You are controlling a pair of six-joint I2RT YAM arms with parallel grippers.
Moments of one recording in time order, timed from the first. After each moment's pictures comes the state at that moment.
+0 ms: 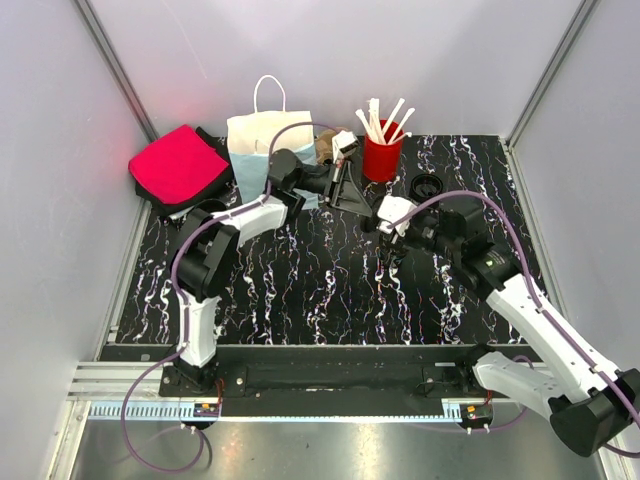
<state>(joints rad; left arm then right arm) -0.54 2.02 1.43 1.03 1.38 -1.46 0.52 0.99 0.96 -0.34 -0.24 -0.74</state>
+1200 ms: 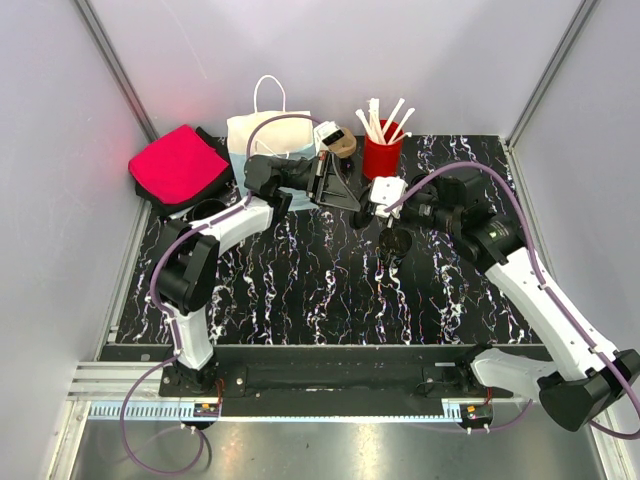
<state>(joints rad) -0.51 1.87 1.35 1.28 1.34 -1.77 0.52 1.13 1.25 -0.50 -0.43 -0.83</state>
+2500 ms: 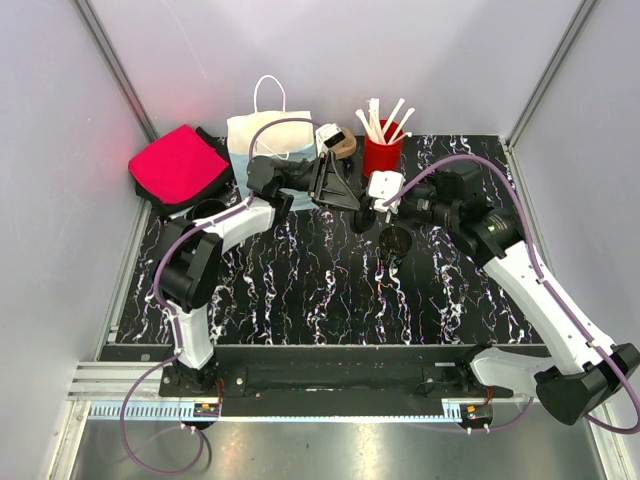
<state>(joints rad) -0.51 1.90 1.34 1.28 1.33 -1.79 0.52 1.17 1.31 -0.52 -0.46 -0.82</state>
